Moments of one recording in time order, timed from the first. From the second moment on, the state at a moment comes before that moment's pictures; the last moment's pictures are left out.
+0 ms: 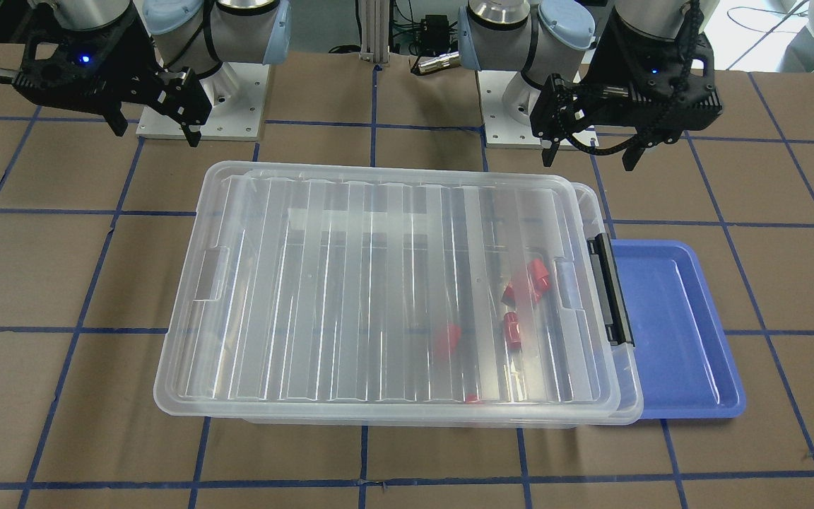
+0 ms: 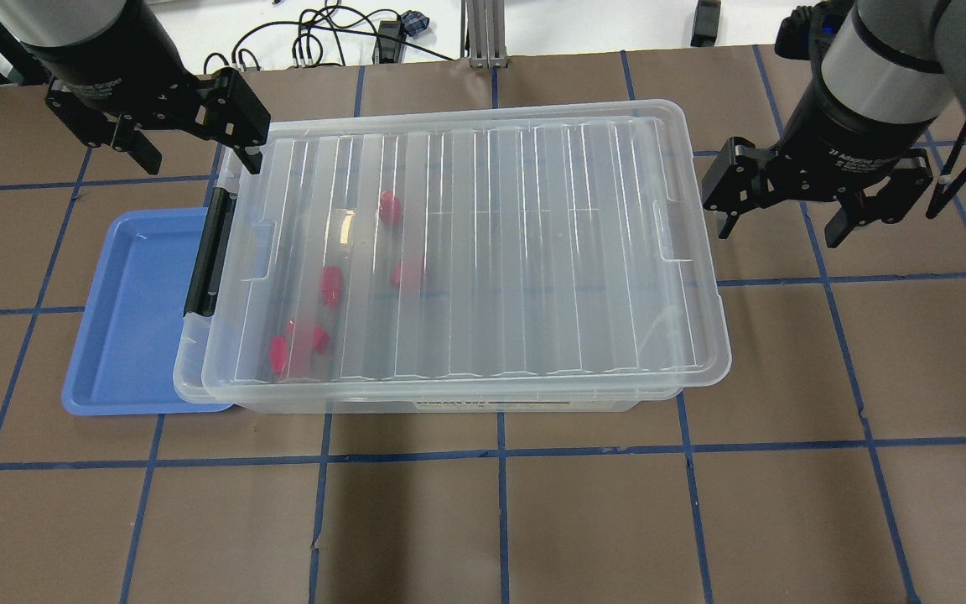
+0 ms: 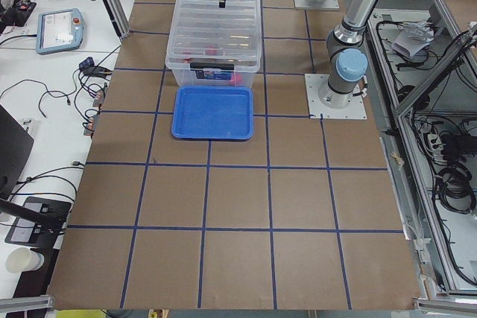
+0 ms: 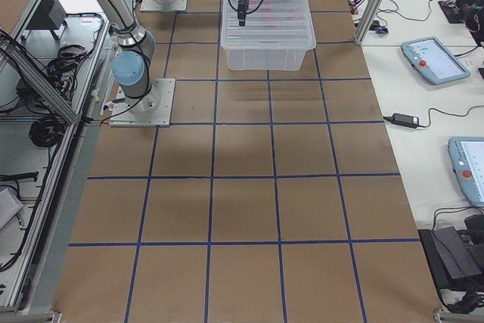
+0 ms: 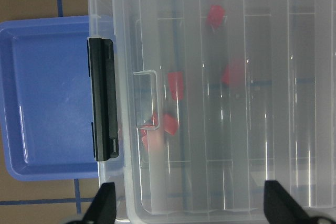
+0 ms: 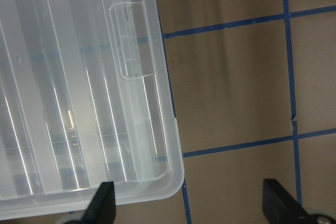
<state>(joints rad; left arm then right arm) -1.57 -1.56 -1.45 -1.63 1.58 0.05 1.54 -1.70 1.65 -1.51 -1.57 0.13</state>
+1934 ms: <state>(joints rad) -1.57 -1.57 -1.45 -1.63 1.58 0.04 1.53 -1.53 1.74 -1.71 -1.57 0.13</state>
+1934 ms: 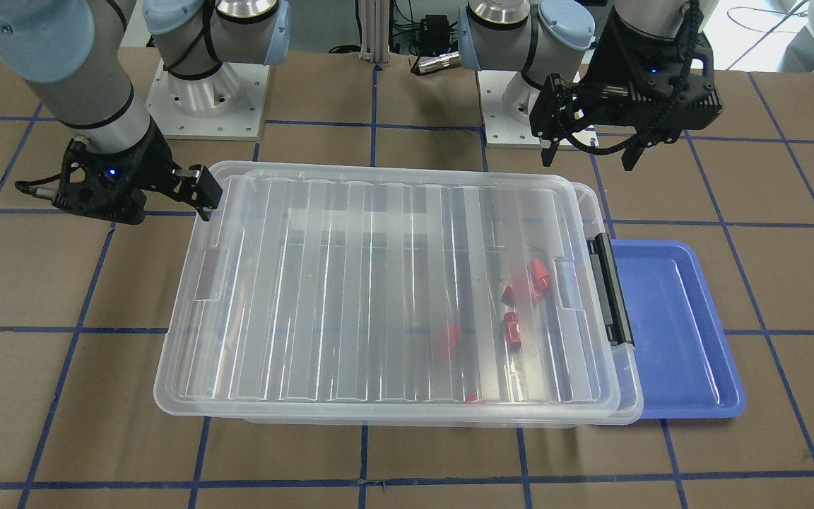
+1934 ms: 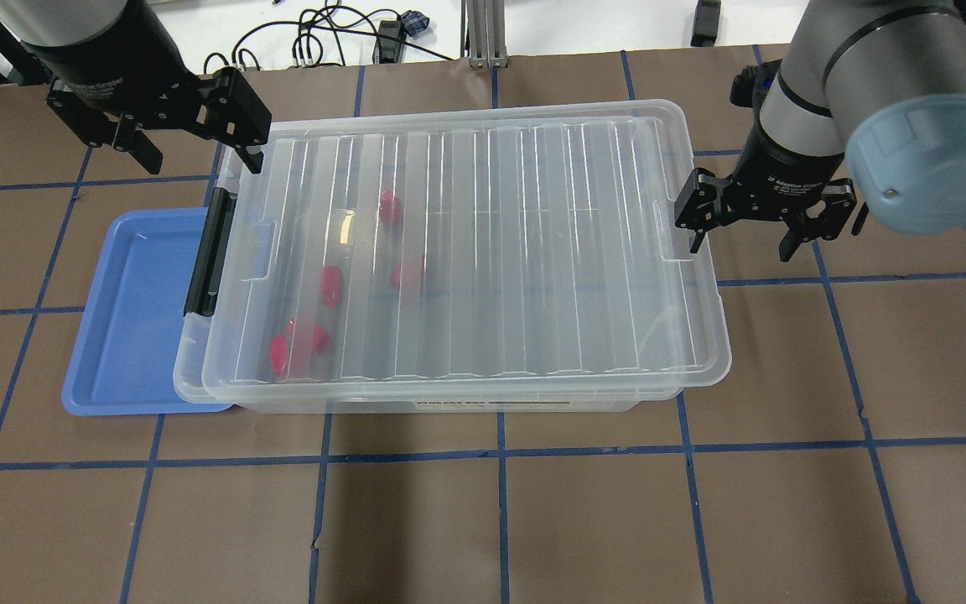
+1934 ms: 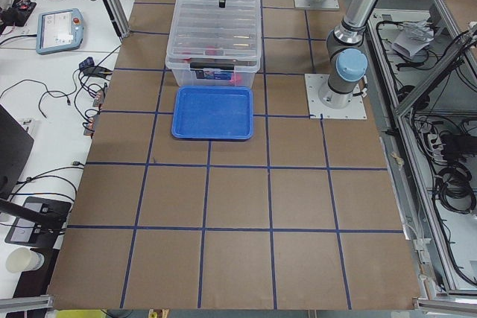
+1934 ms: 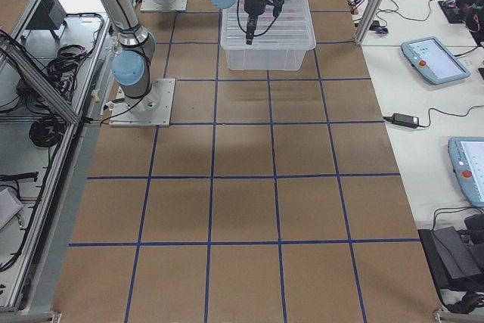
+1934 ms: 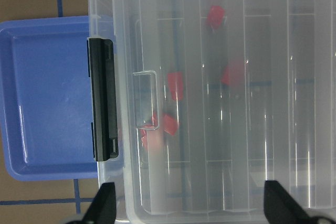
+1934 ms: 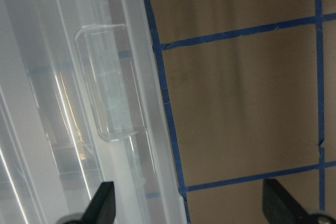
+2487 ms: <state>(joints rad) -1.57 -1.56 -1.45 -1.63 1.58 0.04 1.53 -1.45 1.75 -1.81 -1.58 0.13</state>
